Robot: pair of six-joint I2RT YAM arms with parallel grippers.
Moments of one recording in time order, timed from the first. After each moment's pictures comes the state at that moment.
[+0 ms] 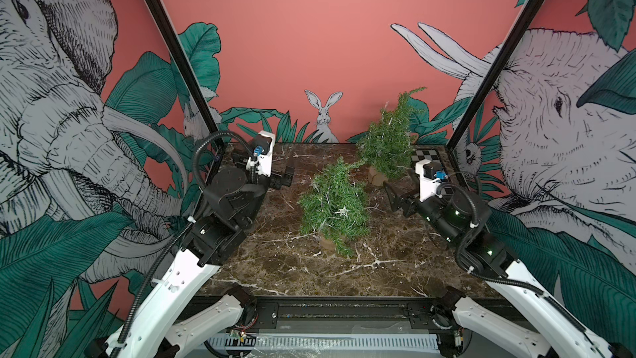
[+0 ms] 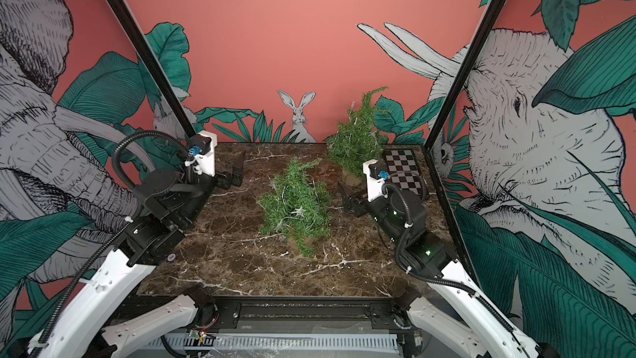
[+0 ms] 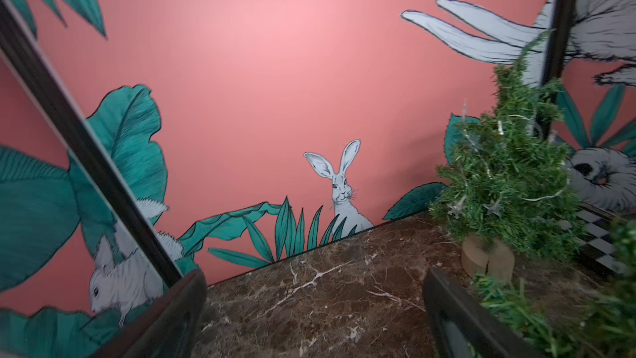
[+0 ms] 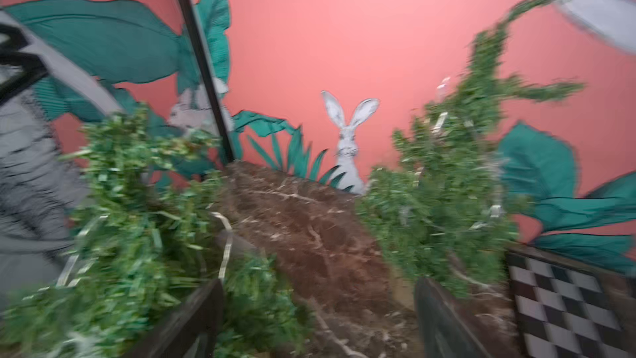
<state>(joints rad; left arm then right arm) -0.64 0.86 1.10 -0.22 -0.45 0.19 0.65 0.72 0.82 -0.13 0.24 -0.02</state>
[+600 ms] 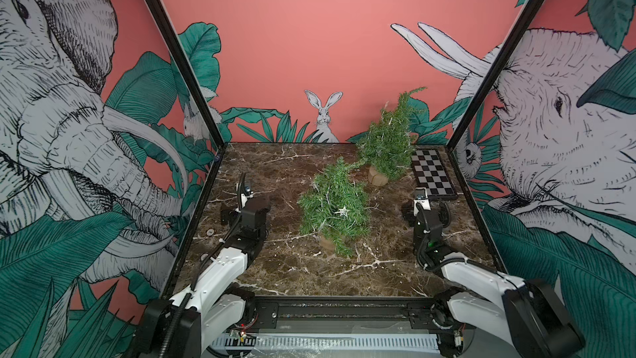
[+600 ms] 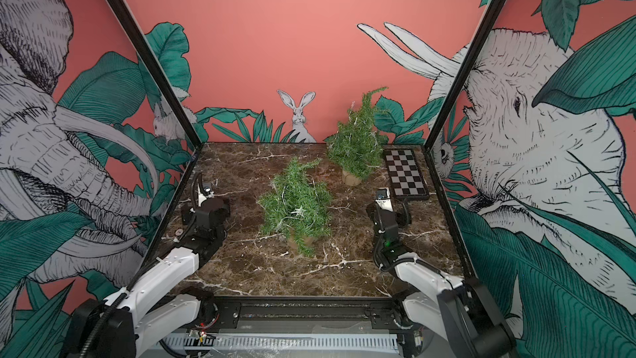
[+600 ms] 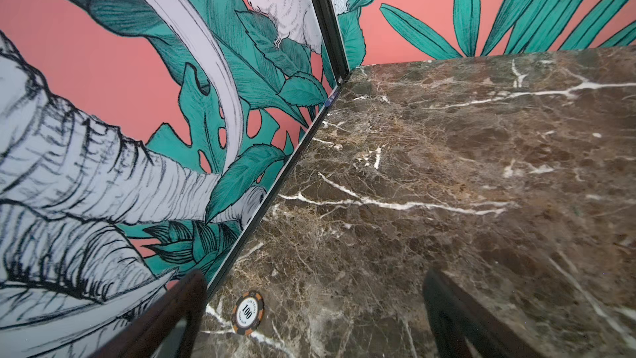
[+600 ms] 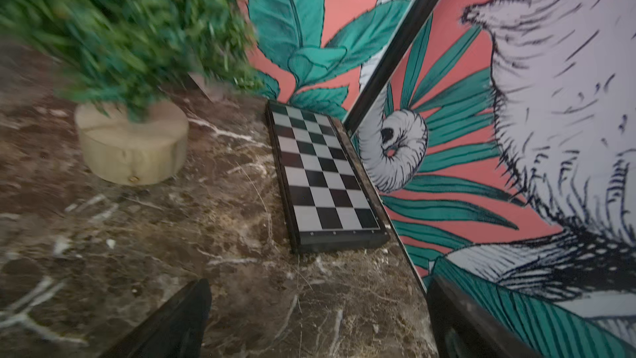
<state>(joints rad) -0.30 1.04 0.38 0.22 -0.84 0.01 0.37 1.19 0.27 0.62 0.72 -0.23</state>
